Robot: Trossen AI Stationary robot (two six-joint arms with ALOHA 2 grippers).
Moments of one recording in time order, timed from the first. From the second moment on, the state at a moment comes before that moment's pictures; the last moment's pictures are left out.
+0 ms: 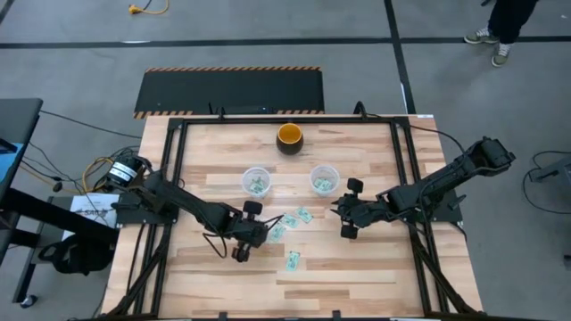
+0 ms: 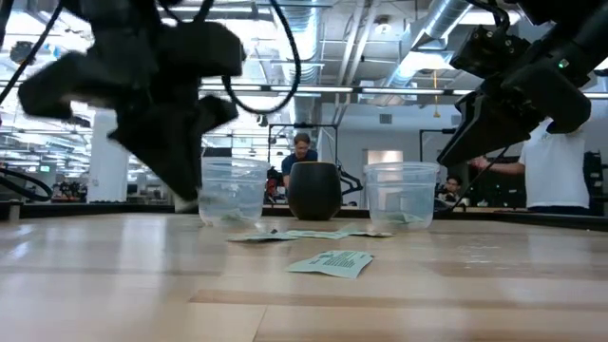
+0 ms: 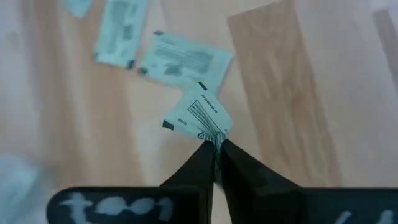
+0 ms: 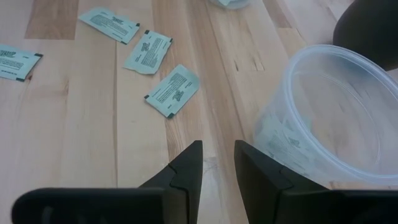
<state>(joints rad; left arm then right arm) -0.37 1.70 0.99 -0.45 -0.20 -0.07 0.38 1.26 0.53 -0.13 0.49 0.24</state>
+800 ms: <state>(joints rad) -0.19 1.57 1.22 -0.86 -0.59 0.19 0.38 1.26 0.53 -0.13 0.49 0.24</state>
